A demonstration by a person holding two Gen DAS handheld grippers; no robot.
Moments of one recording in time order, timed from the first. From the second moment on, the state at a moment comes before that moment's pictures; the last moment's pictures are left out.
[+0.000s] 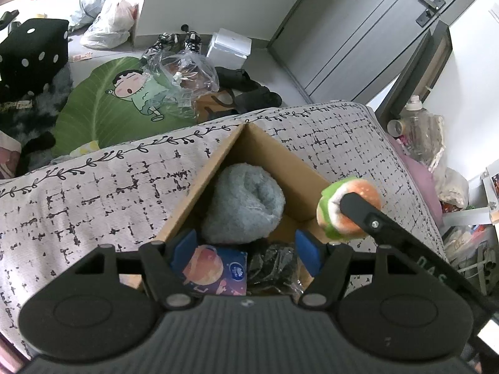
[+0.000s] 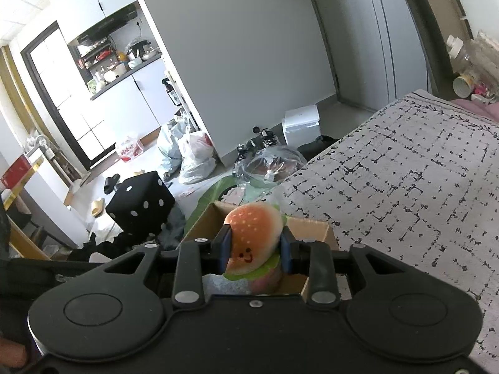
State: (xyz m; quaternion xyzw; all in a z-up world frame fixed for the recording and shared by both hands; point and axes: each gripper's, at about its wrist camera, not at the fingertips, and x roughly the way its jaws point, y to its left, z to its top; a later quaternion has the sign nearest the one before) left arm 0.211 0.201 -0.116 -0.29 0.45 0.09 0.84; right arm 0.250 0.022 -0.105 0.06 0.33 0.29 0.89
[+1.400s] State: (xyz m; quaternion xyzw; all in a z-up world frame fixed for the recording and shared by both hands) left arm 0.169 0.118 -0.059 -0.20 0.45 0.08 0.86; right arm 0.188 -0.107 -0.054 0.12 0.34 0.24 0.90
